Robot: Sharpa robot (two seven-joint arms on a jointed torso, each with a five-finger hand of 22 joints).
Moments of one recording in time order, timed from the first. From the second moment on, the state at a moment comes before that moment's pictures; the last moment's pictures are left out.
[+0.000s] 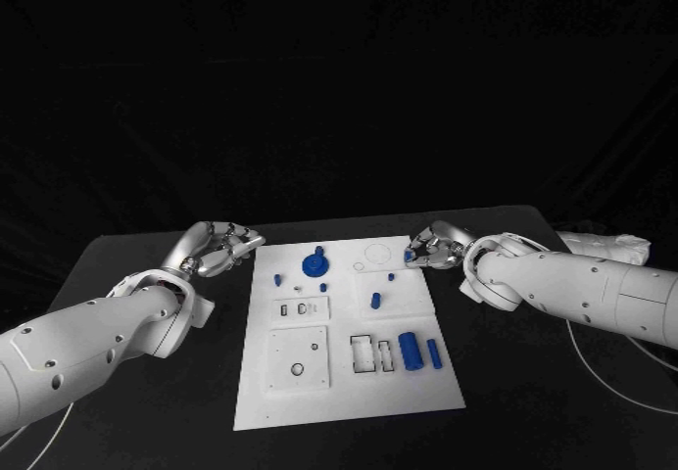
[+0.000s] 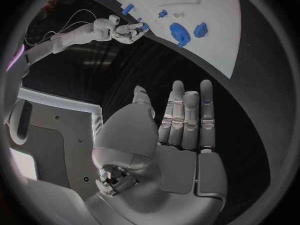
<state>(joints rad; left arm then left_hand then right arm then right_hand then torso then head) 1.19 -0.71 -0.17 1.22 -0.66 -0.57 0.41 1.23 0.11 -0.27 0.29 0.05 0.86 0.15 0.27 0.11 1.03 0.08 0.71 0.53 1.08 0.04 1.08 1.00 0.17 0.80 0.16 0.76 1.00 1.21 -0.82 -0.21 1.17 -0.99 -0.39 0.01 1.42 0.04 0.15 0.12 0.05 1.06 0.05 0.13 0.13 1.47 -0.01 1.57 1.31 1.47 -0.05 1.57 1.31 0.01 1.47 0.06 1.57 1.31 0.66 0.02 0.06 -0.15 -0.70</state>
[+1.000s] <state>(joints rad) 1.19 -0.70 -0.17 1.22 -0.66 -0.57 0.41 1.23 0.11 -0.27 0.29 0.05 0.86 0.15 0.27 0.11 1.03 0.08 0.71 0.53 1.08 0.04 1.08 1.00 0.17 0.80 0.16 0.76 1.00 1.29 -0.85 -0.21 1.53 -0.79 -0.46 -0.06 1.43 0.04 0.13 0.11 0.06 1.08 0.07 0.12 0.13 1.47 -0.01 1.57 1.31 1.47 -0.05 1.57 1.31 0.01 1.47 0.06 1.57 1.31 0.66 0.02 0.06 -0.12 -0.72</state>
